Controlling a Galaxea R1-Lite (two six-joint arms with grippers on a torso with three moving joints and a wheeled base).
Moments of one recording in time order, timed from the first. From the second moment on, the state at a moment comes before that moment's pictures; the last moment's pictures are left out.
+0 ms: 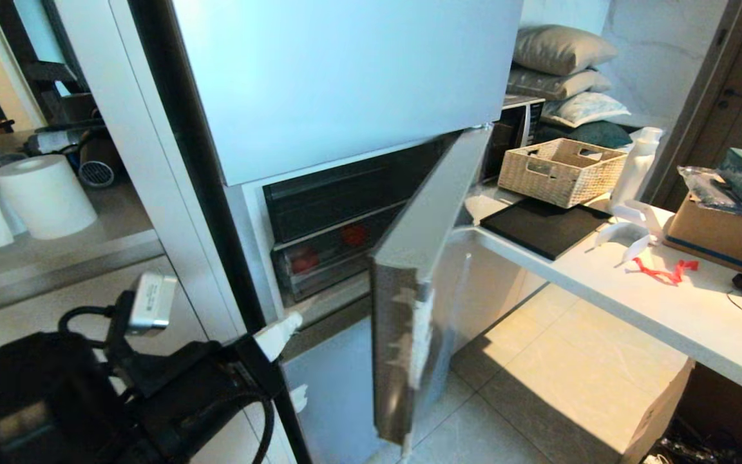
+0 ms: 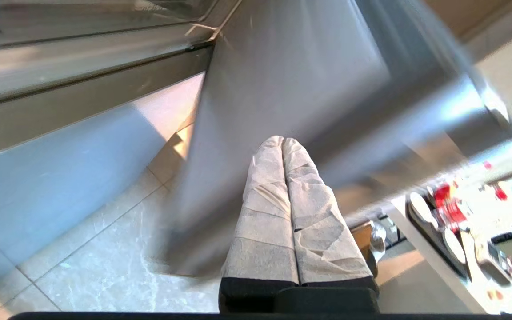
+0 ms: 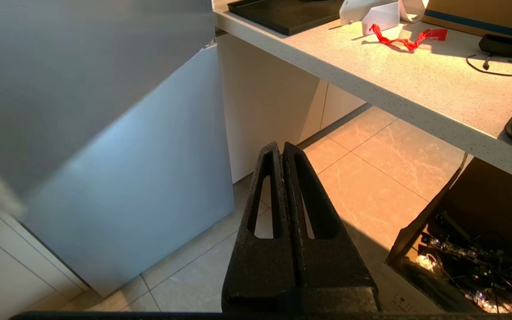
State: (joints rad) left arm -0.75 1.50 -0.26 -1.23 0.28 -0.58; right arm -0.01 0.00 0.00 0.00 -0.03 0.04
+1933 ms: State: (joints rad) left arm 0.00 0.00 0.00 -0.01 0.00 0.00; right arm -0.01 0.00 0.00 0.00 -0.03 0.04
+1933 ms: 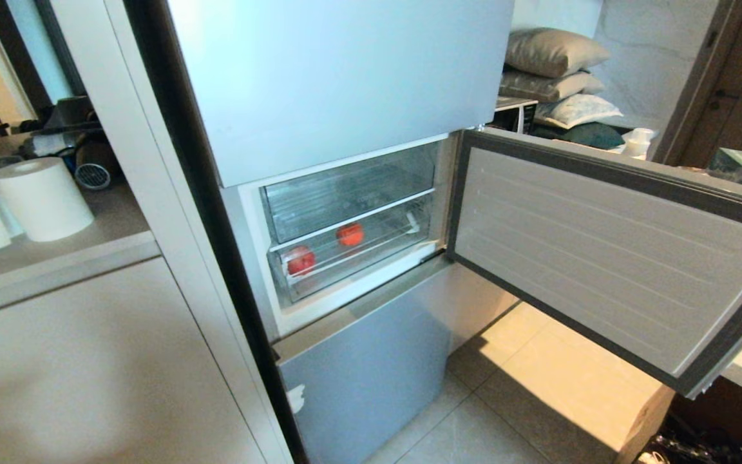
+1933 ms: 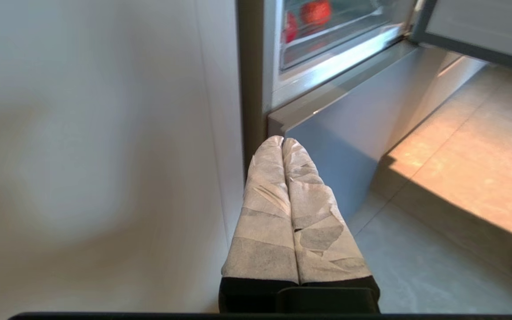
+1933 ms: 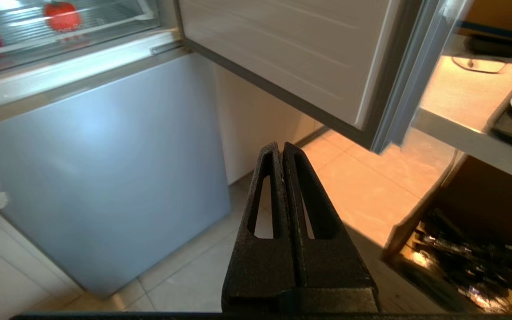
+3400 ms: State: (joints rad) left arm 0.00 0.00 0.00 -0.01 0.00 0.00; right arm -0.01 0.00 0.00 0.00 -0.03 0.04
